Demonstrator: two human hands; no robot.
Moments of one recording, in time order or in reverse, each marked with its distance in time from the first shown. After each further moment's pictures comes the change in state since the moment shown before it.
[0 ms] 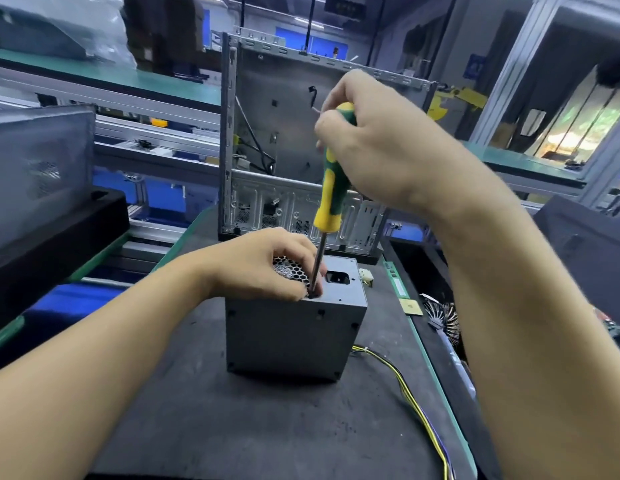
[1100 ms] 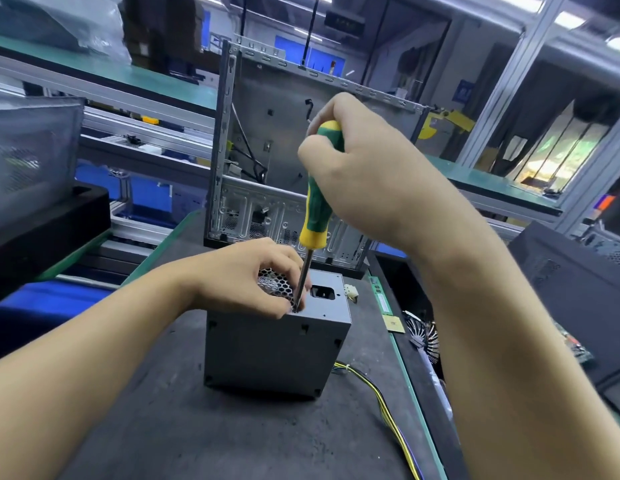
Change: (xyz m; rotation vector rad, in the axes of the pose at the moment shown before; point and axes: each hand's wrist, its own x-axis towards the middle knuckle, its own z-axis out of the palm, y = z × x) left_hand 0.001 -0.005 -0.001 0.033 0.016 0.029; right_hand -0.004 -0.008 0.002 0.038 -0.020 0.018
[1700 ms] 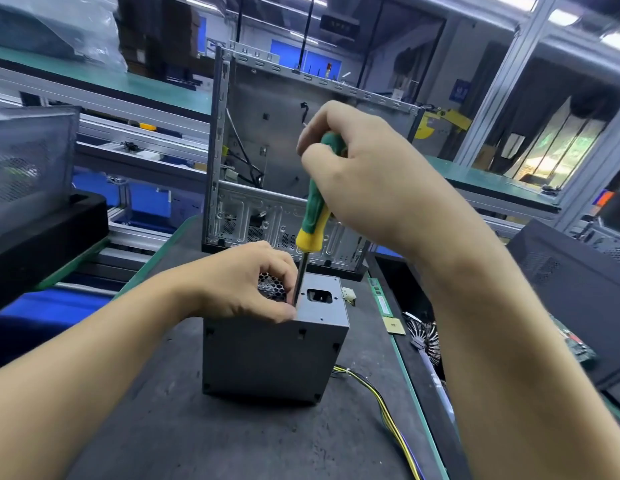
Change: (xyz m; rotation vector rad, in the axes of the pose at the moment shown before) left_hand 0.005 -0.008 0.000 0.072 -0.014 -0.045; right_hand -0.001 0.004 -0.003 0.020 0.003 -0.005
